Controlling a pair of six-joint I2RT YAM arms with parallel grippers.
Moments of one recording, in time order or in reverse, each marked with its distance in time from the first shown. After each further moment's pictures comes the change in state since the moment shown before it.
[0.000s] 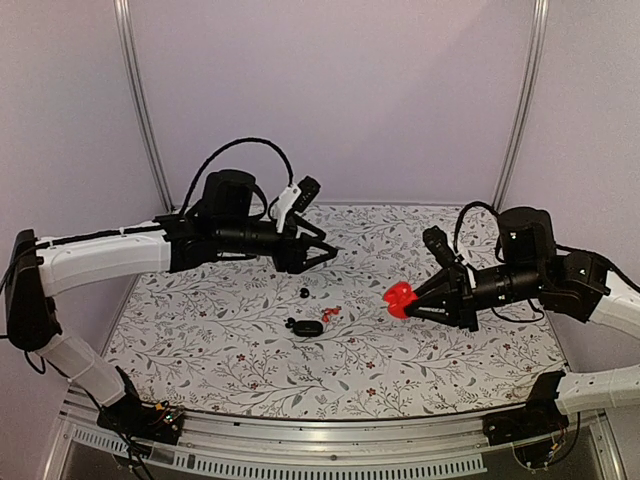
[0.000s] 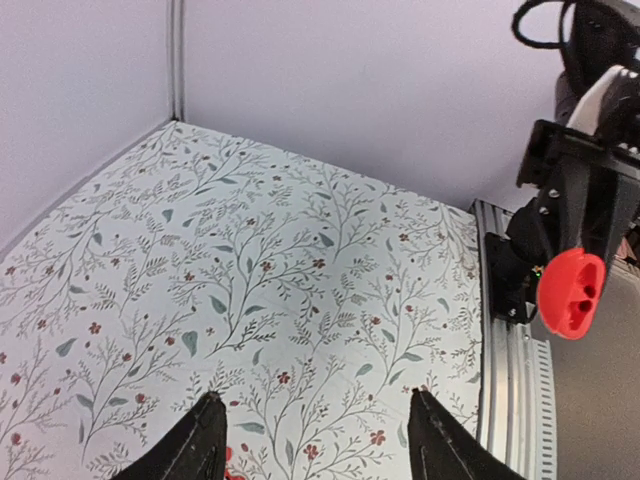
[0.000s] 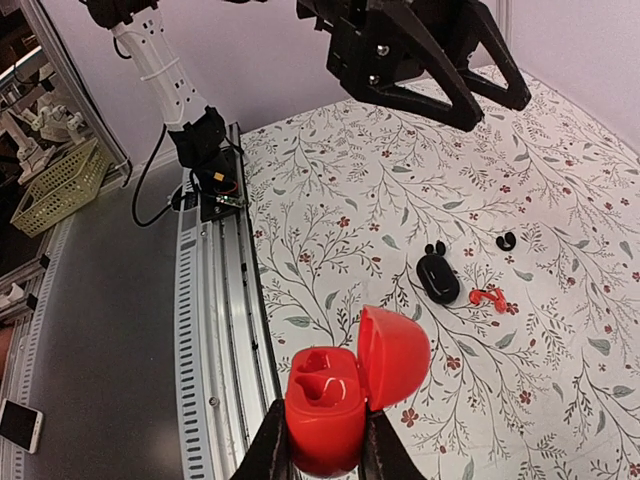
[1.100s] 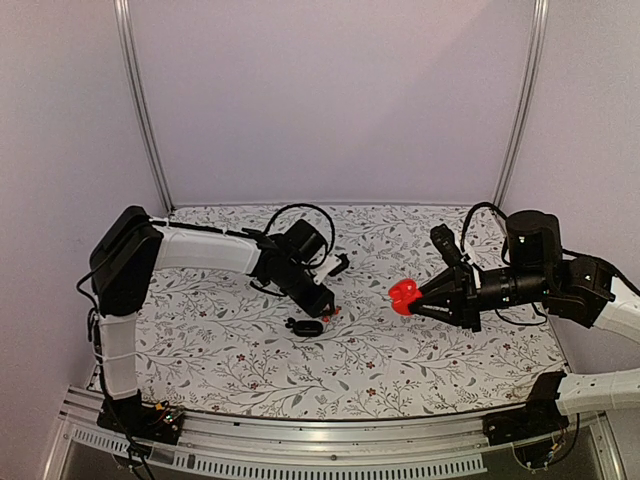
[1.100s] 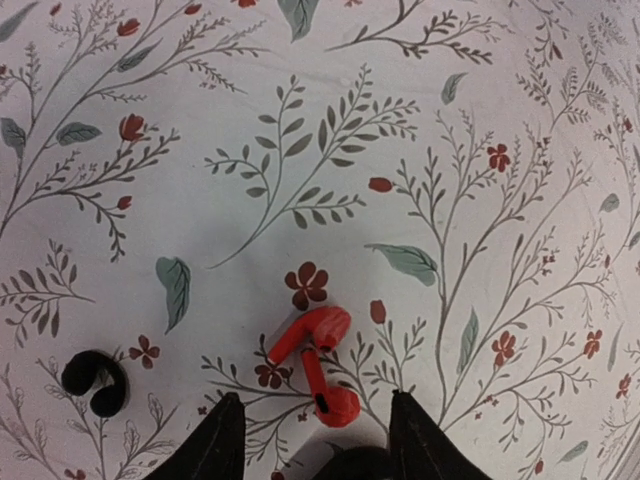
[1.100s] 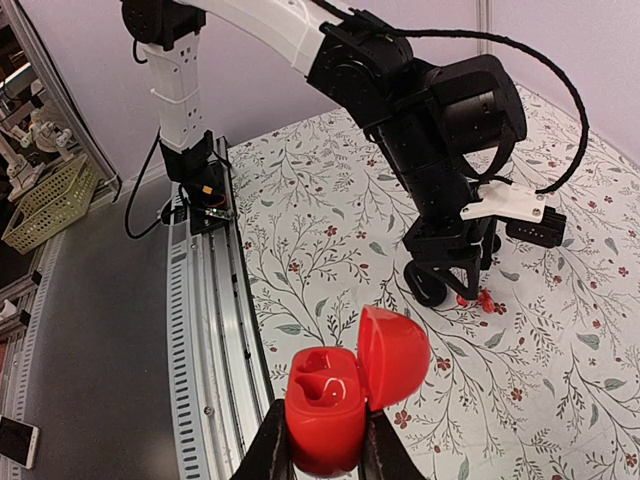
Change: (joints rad) left arm -0.023 0.528 0.266 -0.454 -0.328 0.012; right arm 0.000 -0.060 -0.037 0.029 0.050 0.047
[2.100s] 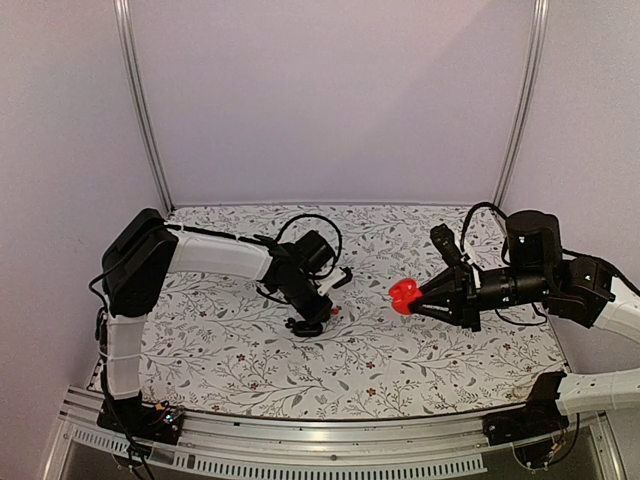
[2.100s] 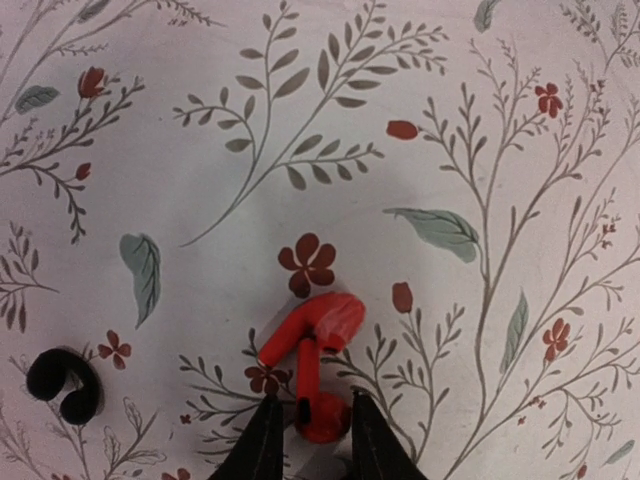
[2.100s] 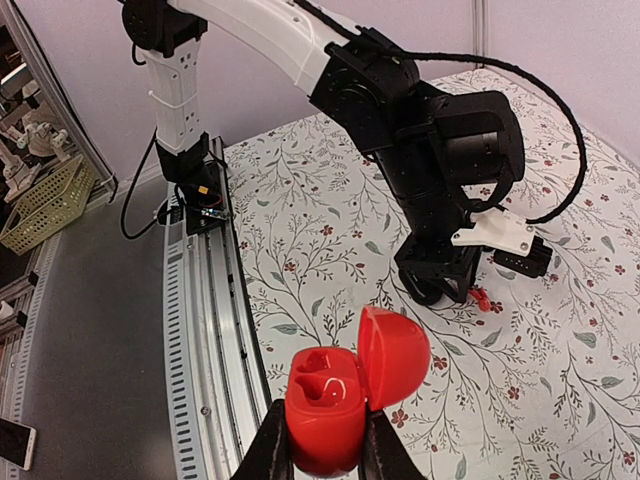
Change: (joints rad) left arm -0.037 0.071 0.037 -0.067 -0.075 0.035; right arm 0.000 0.000 0.000 -0.001 0.010 0.000
